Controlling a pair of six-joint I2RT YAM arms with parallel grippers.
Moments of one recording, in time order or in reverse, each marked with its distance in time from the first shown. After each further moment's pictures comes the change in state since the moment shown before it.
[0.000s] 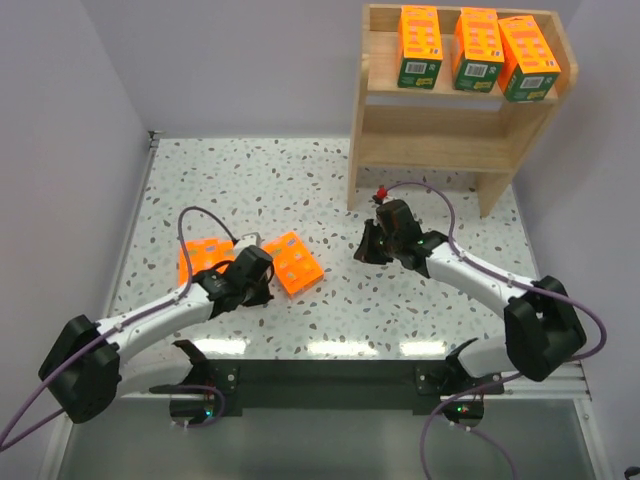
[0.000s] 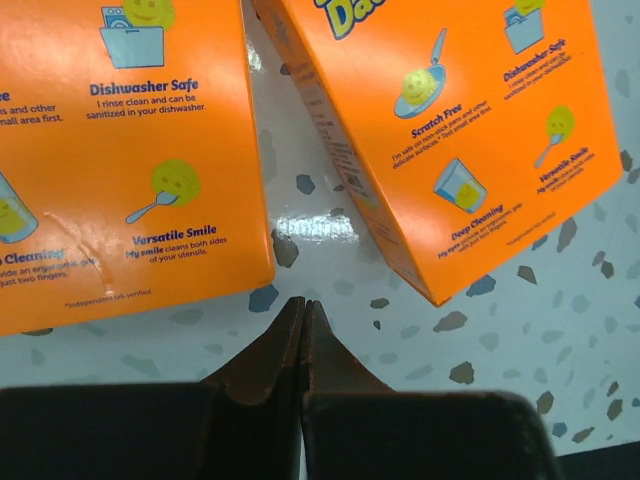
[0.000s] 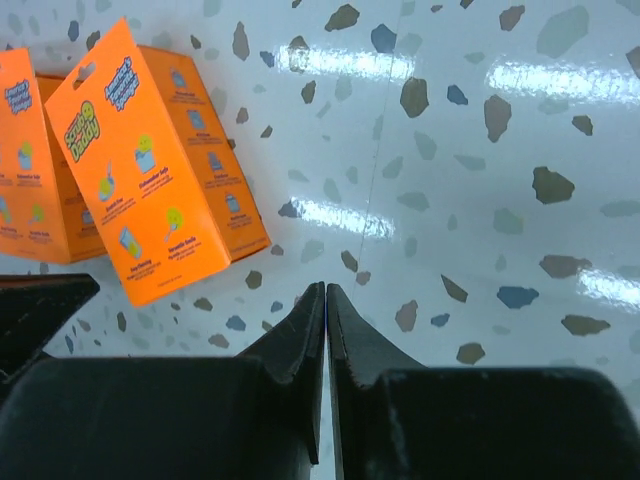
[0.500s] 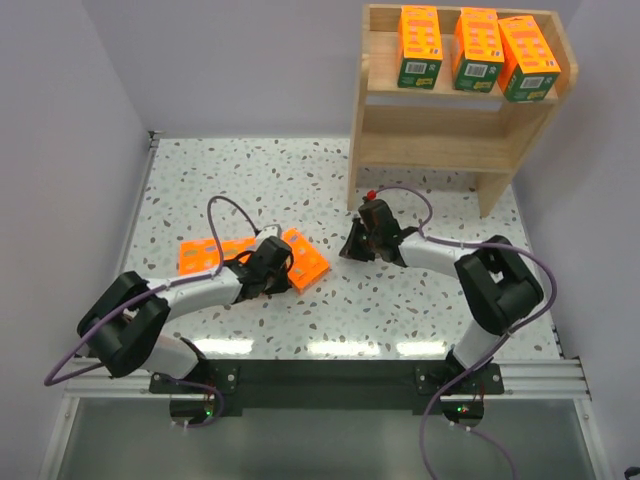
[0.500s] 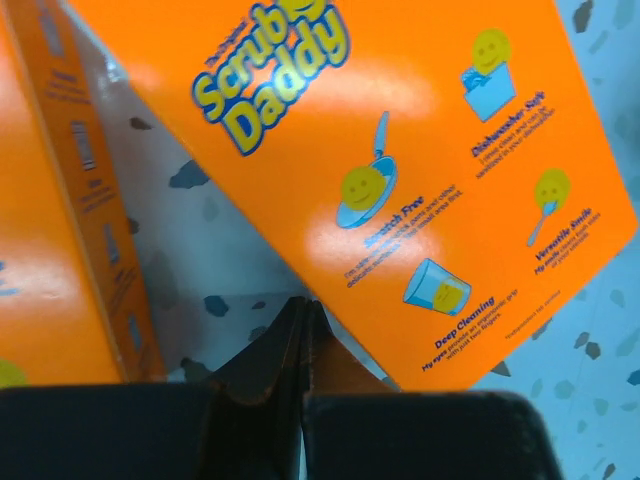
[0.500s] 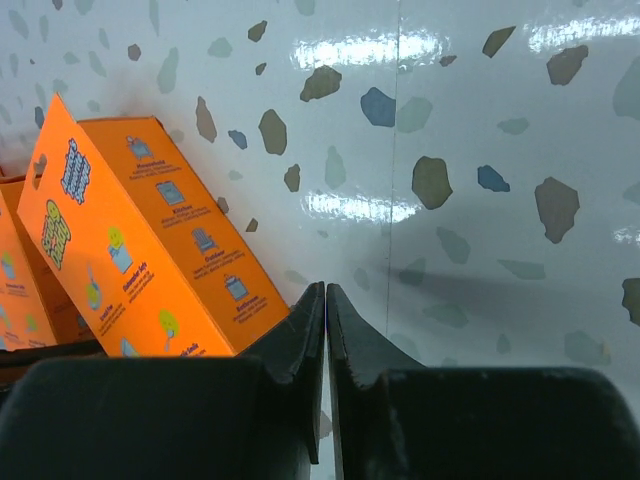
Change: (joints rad) left arm -0.004 0.325 0.045 0.282 -0.005 0.042; right arm 0.000 0.325 0.038 0.261 -0.005 0.169
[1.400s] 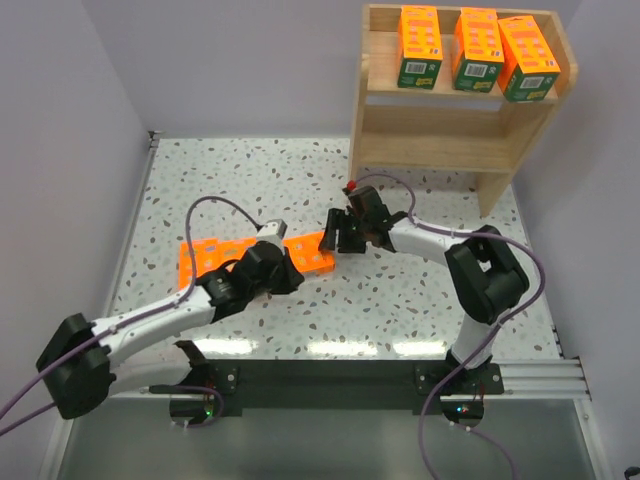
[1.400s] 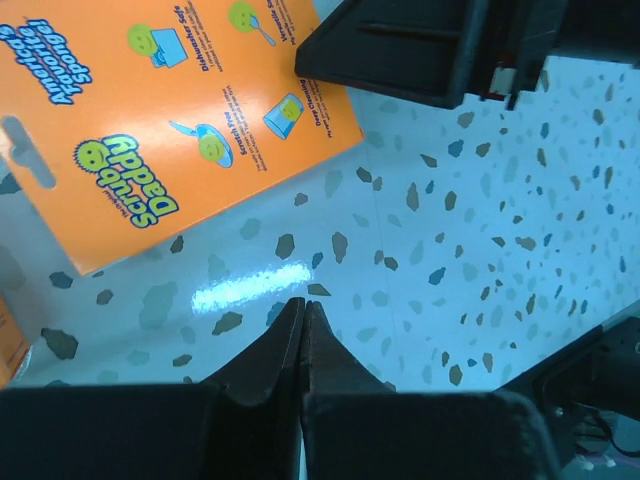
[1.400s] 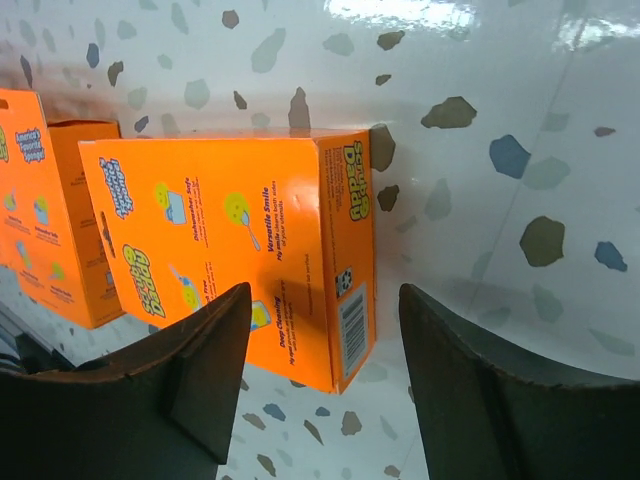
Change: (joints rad) left arm -0.122 -0.230 0.014 0.042 0.076 0.003; right arm 0.007 0.095 0.179 -0.106 -0.126 -0.119
